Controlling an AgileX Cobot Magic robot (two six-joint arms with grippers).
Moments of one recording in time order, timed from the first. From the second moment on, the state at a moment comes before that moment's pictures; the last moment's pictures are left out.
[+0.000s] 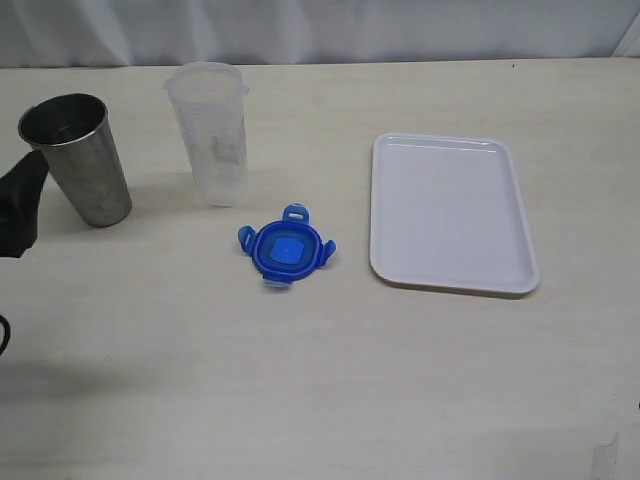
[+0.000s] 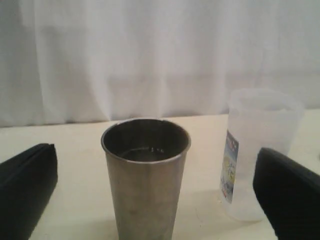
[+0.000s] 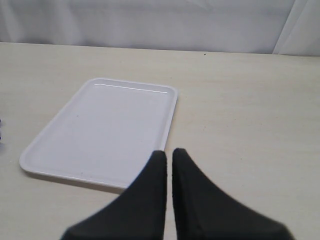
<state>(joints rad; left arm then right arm) 0.02 1.38 -0.04 0.21 -1.19 -0.09 0.04 0.00 0.00 -0.03 0.36 -0.04</state>
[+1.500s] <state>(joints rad) 0.02 2.00 -0.45 0.28 -1.21 -0.06 0.04 0.00 0.00 -0.03 0.36 -0.04</state>
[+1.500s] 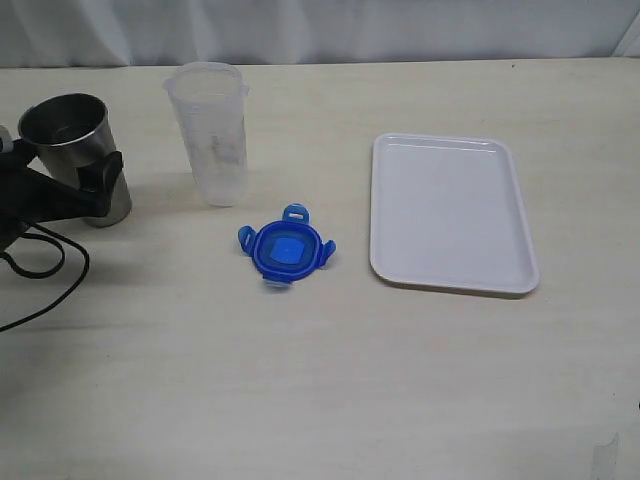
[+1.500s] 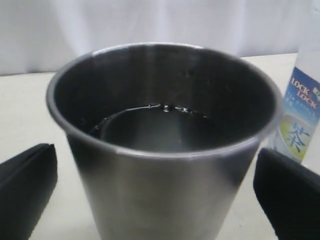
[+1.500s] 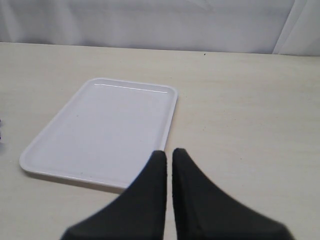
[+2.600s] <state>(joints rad) 0.02 2.04 -0.53 0.31 -1.21 -0.09 0.04 0.00 0.00 -0.03 0.36 -0.04</state>
